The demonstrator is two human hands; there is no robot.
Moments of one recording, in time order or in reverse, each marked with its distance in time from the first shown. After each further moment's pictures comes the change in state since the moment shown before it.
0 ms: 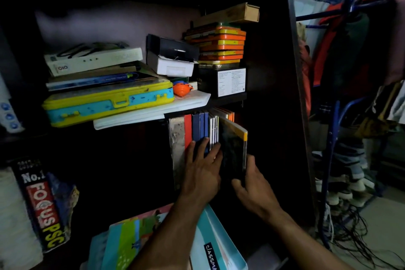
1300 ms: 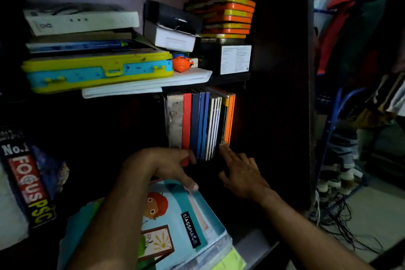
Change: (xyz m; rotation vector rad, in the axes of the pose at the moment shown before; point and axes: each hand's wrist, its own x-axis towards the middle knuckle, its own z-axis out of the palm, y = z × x) left_hand -0.009 -0.062 -0.087 -0.683 -1.140 -0.353; right_hand 0.012 0.006 0.020 -0.513 -0.280 -0.090
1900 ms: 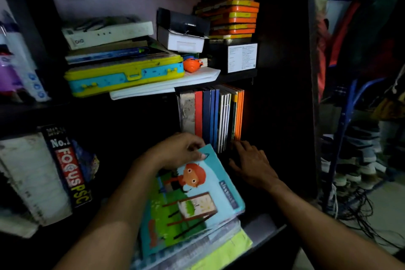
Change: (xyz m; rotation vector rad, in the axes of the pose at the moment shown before) left_hand -0.034 0.010 0.006 -0.030 0.365 0.198; right_hand -0.001 -0.004 -0.010 0.046 0.012 0.027
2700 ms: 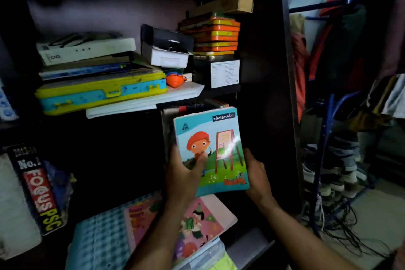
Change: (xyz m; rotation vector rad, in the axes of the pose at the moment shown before) left_hand 0.032 0.013 0.092 -0.631 0.927 0.079; right_hand -0.014 0.025 -0.008 0.548 0.294 0.170
